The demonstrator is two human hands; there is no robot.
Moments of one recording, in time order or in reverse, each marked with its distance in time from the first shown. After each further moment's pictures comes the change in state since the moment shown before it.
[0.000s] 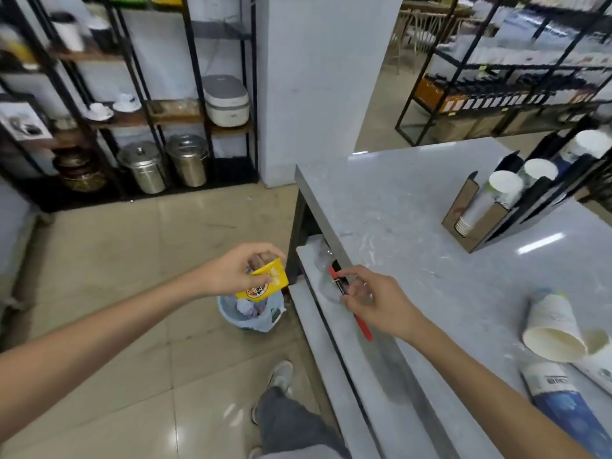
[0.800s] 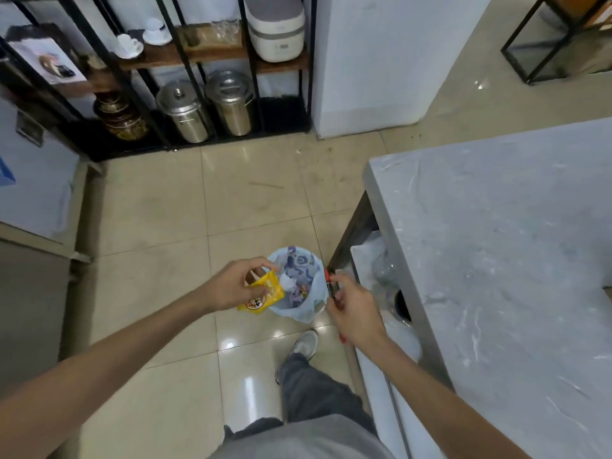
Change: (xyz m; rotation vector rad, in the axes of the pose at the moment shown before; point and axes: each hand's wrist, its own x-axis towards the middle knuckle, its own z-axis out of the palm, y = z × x) left_hand 0.078 -0.201 -0.058 -0.052 0.006 -0.457; right_hand 0.227 0.043 0.146 -0.003 -0.069 0.179
